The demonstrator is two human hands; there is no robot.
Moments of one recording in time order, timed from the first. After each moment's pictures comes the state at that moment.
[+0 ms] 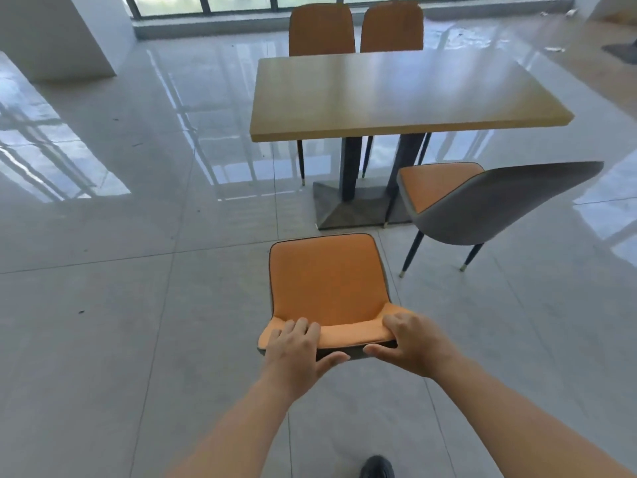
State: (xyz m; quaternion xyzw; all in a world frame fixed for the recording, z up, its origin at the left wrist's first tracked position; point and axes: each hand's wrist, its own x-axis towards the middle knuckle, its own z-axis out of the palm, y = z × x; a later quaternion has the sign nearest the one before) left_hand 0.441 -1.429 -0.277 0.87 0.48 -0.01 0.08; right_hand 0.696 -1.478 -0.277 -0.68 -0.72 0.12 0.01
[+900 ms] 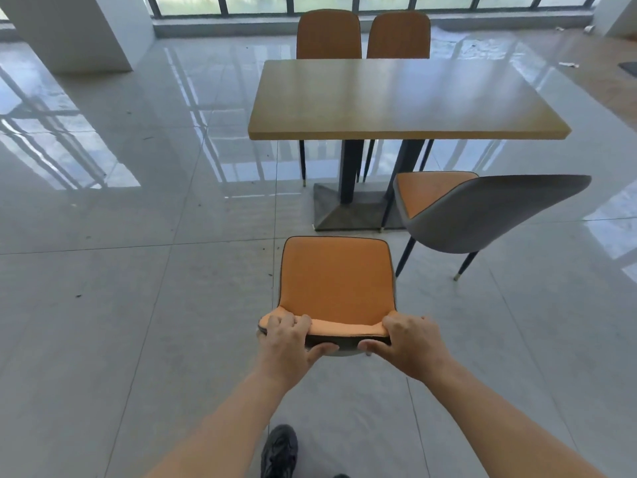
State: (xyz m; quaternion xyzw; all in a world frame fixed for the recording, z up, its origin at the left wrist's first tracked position) left_hand 0.488 -1.448 -0.270 0.81 0.57 -0.04 0.15; right_hand 0.736 -1.498 -0.270 -0.71 -0.70 0.08 -0.04
